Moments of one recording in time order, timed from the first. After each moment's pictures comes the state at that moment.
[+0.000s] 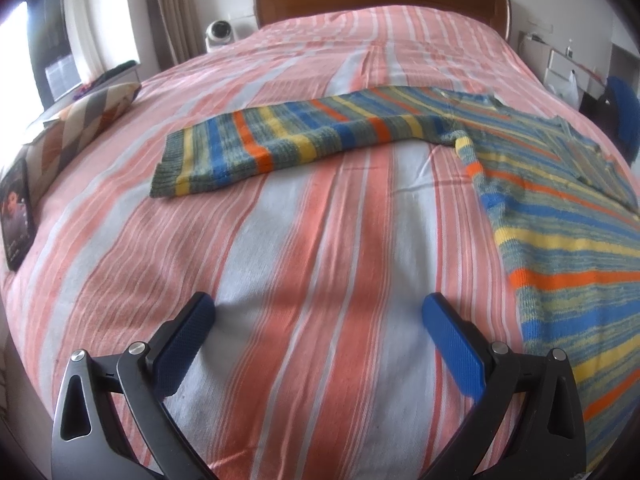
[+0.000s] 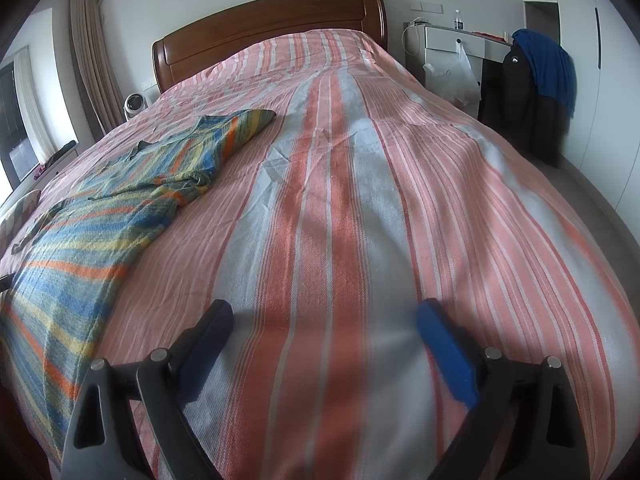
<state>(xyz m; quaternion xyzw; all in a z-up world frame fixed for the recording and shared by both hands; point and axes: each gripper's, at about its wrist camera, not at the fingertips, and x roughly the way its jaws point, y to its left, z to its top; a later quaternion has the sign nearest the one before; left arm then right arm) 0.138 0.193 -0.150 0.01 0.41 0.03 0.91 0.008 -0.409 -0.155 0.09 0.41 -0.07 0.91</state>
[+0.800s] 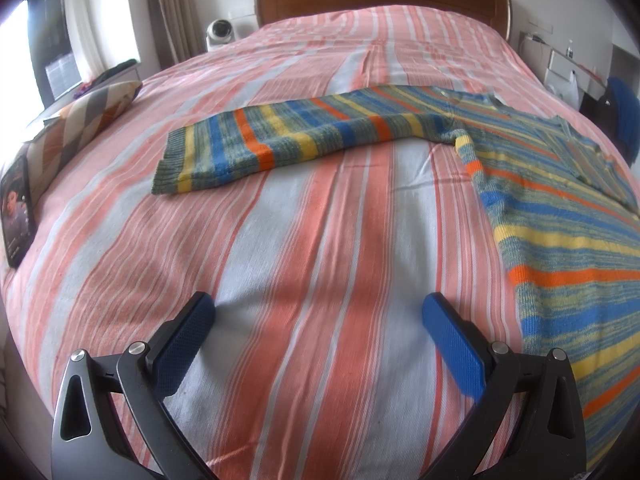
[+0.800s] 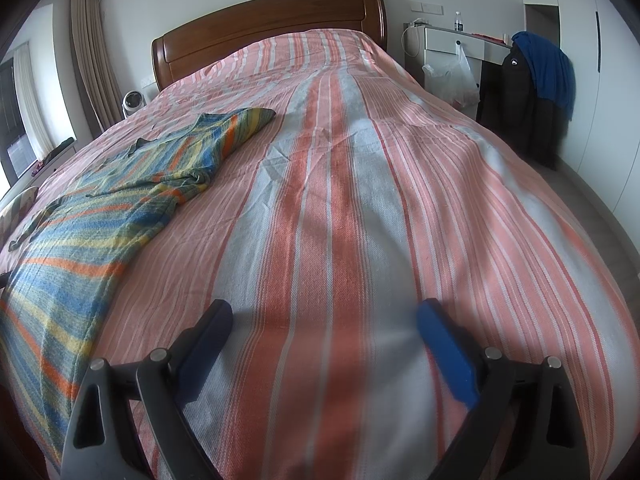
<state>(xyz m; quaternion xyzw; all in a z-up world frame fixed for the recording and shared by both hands) 0.131 0.189 -0.152 0.01 0.41 0.03 0.91 0.008 -0.408 -0.155 0.09 0.41 -0.08 0.91</state>
